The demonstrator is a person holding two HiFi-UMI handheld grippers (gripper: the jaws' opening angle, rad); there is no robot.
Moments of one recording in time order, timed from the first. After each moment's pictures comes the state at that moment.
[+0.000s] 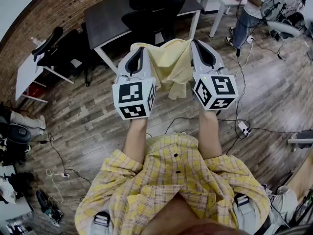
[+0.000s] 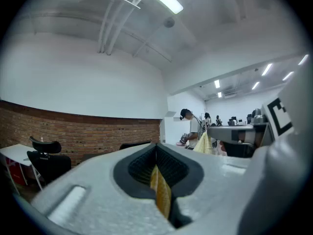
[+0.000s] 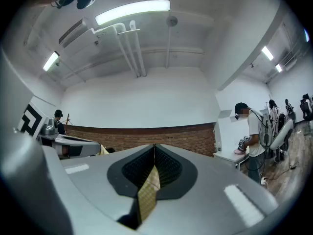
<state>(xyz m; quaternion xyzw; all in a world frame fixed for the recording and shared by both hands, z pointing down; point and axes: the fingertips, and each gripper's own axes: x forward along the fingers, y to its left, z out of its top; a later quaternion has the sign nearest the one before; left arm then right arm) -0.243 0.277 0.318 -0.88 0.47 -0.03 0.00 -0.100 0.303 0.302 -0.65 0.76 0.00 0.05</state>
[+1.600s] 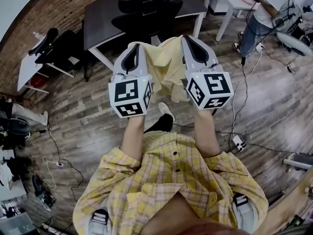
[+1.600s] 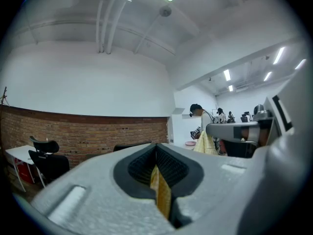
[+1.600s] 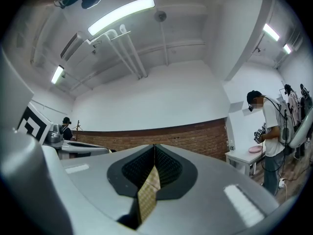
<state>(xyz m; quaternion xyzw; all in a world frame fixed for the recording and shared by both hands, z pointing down) -0.103 0.193 0.335 -0.85 0.53 -0.04 0.01 0.024 0.206 0.313 -0.58 0.81 -0.01 0.07</state>
